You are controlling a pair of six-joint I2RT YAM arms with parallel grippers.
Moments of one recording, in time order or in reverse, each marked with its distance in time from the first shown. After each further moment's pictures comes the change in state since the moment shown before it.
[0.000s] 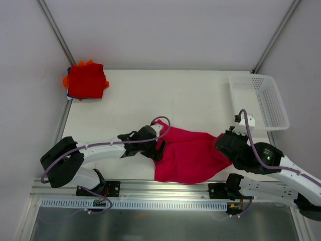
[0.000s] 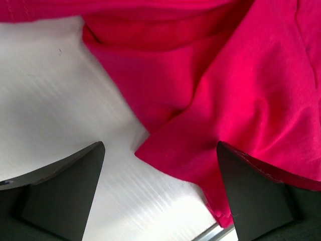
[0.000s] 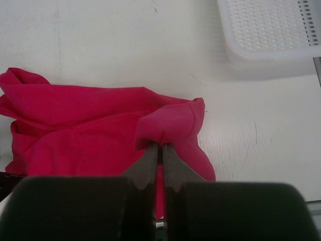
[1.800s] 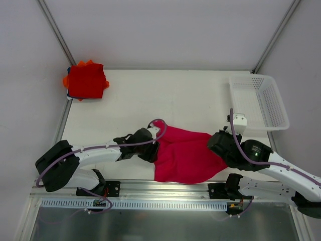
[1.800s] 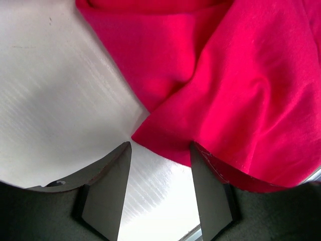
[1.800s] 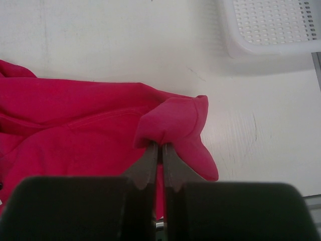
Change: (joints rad) left arm 0.011 -0.069 -0.085 0.028 0.048 -0.012; right arm 0.000 0.078 -0.028 0.018 -0.004 0.029
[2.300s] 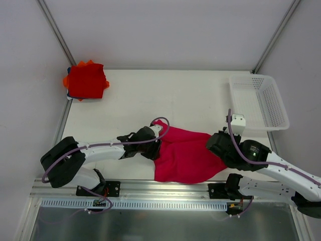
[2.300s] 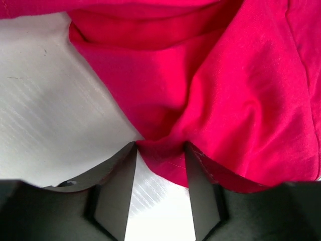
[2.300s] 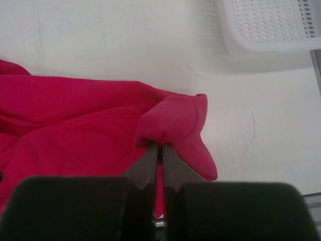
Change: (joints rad) left arm -0.001 0.072 0.035 0.061 0.000 -0.001; right arm 0.000 0.004 -0.019 0.001 0.000 0.007
